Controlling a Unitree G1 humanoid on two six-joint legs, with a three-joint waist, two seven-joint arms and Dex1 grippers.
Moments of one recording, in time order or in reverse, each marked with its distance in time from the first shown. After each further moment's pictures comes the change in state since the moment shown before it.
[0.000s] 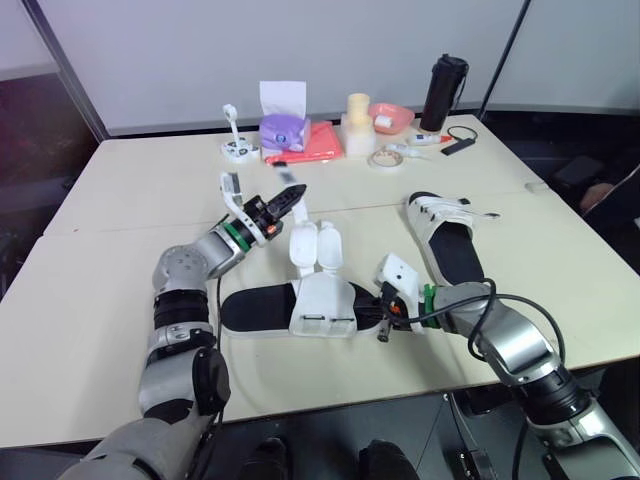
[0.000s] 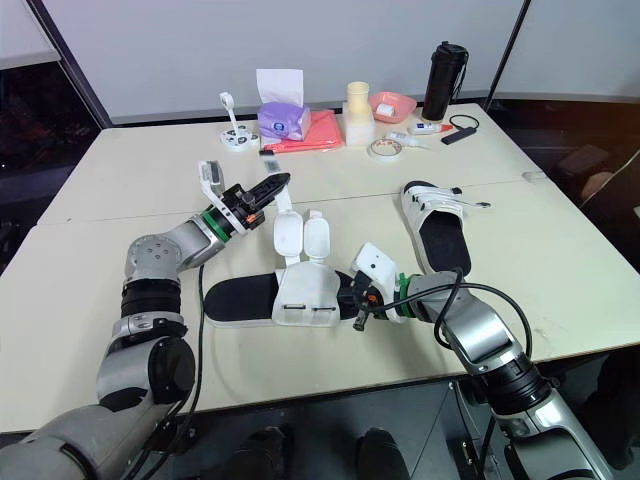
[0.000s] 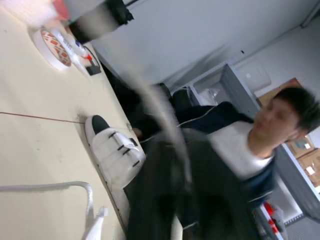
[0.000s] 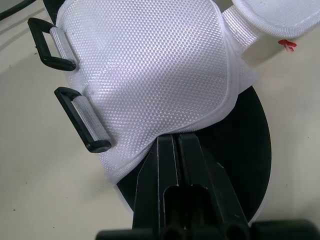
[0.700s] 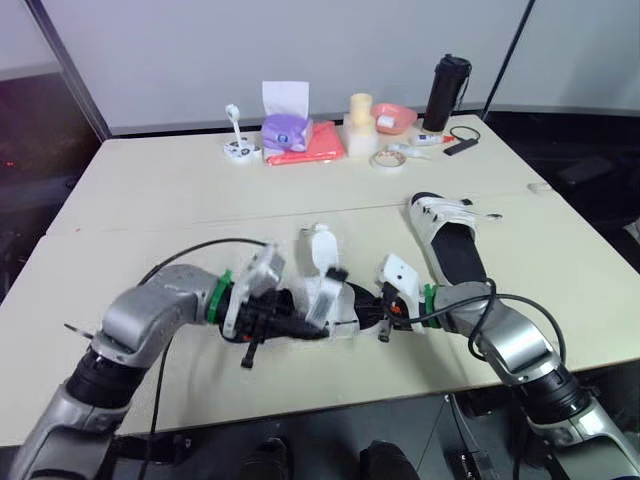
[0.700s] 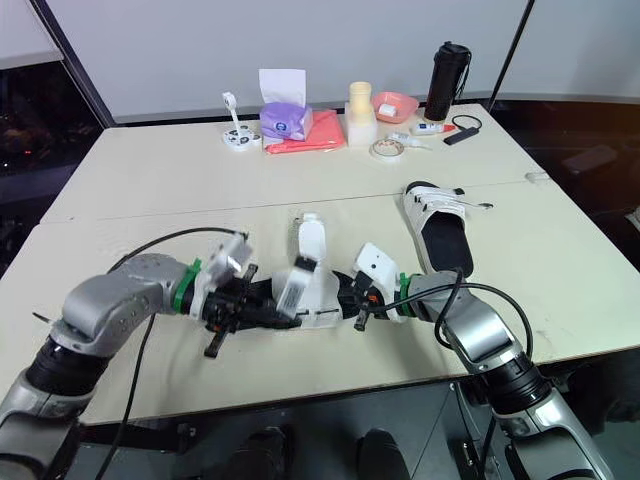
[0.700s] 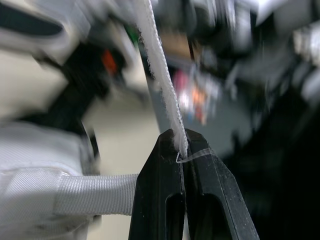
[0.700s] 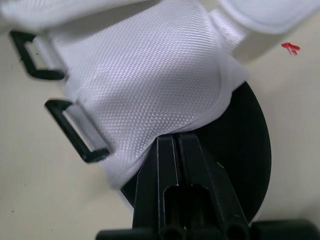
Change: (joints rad) left arm 0.418 0.556 -0.749 -0.772 0.277 -0.321 -0.720; right arm -0.003 -0.004 0.001 0.018 0.000 -0.021 0.009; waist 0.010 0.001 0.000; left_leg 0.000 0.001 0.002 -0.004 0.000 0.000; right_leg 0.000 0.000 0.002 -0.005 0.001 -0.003
